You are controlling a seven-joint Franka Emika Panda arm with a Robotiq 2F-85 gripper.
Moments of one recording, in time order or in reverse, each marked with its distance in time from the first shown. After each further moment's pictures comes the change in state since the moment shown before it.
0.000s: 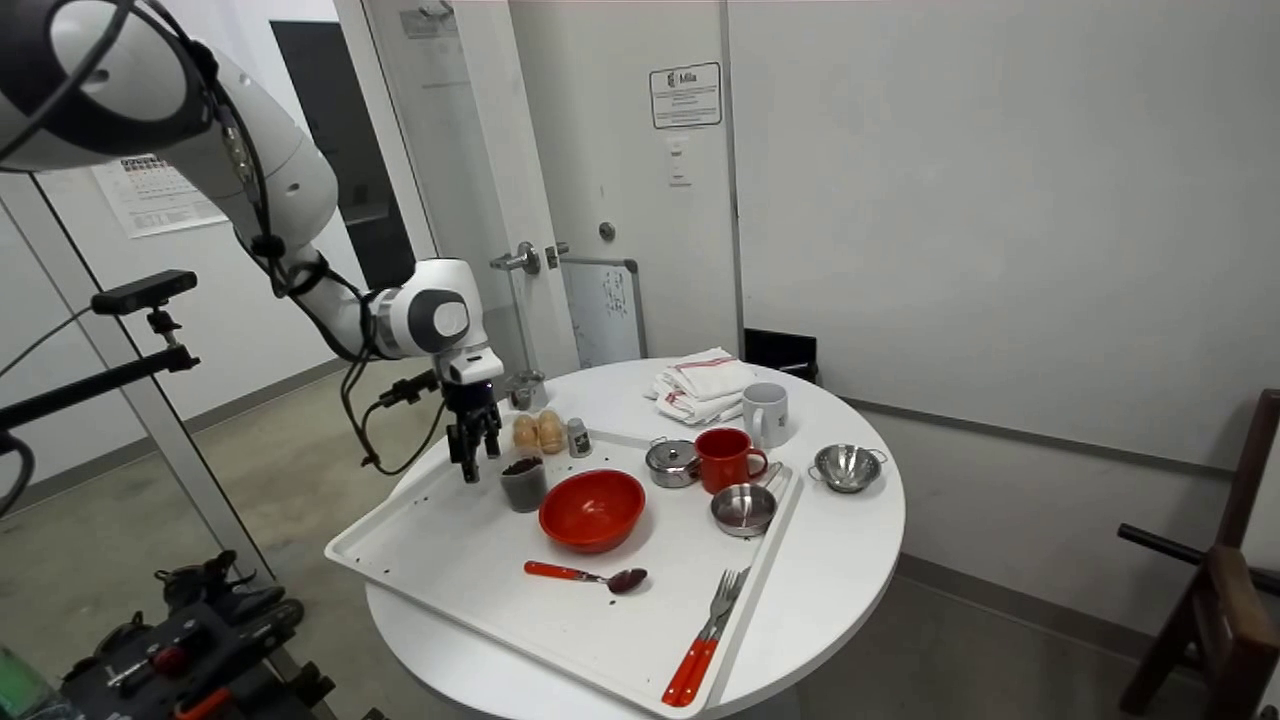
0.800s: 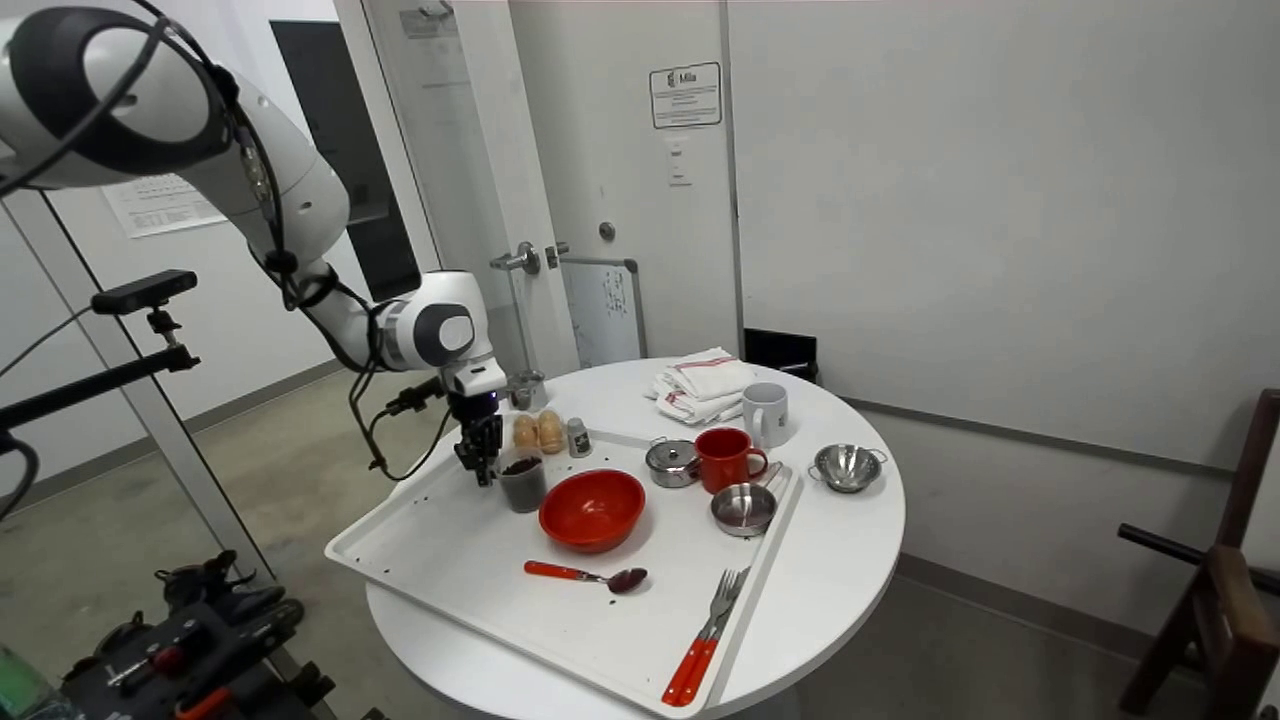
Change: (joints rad) arm 0.000 0.050 -0.001 0.028 0.027 0.046 0.026
